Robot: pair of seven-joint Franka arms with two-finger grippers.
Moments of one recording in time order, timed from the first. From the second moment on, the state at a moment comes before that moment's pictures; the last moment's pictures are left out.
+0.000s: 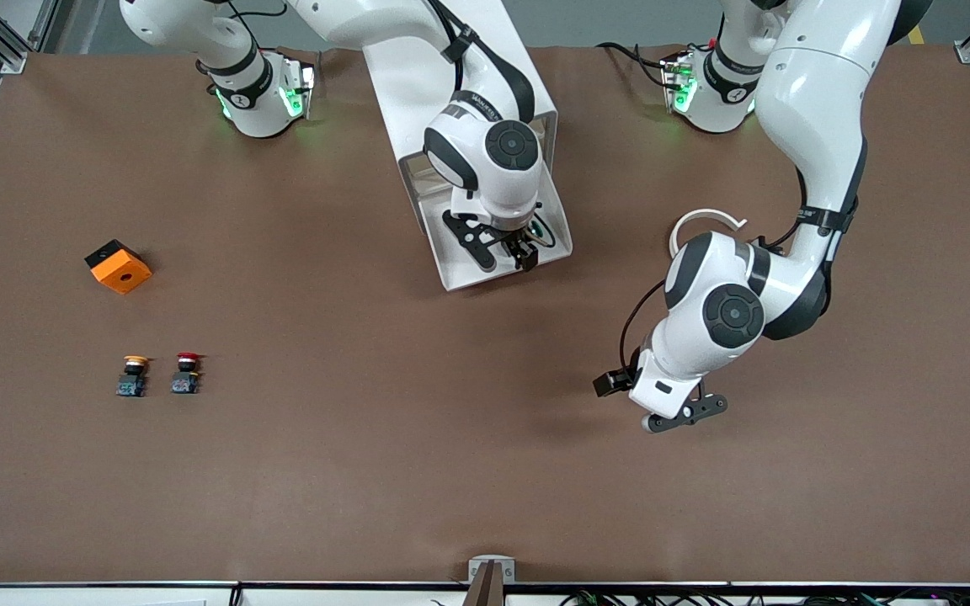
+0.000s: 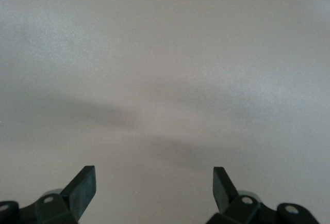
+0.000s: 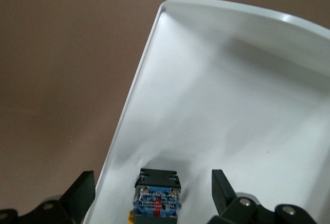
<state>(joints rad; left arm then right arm) -0.27 0.67 -0.16 -1.46 -0.01 2.19 -0.67 1.00 0.65 -0.10 -1.51 0.12 2.11 1.76</state>
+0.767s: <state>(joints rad) -0.28 0.69 -0.16 -1.46 0.02 2.19 -0.67 1.01 0.66 -0.10 -1.50 0.12 2.13 1.83</state>
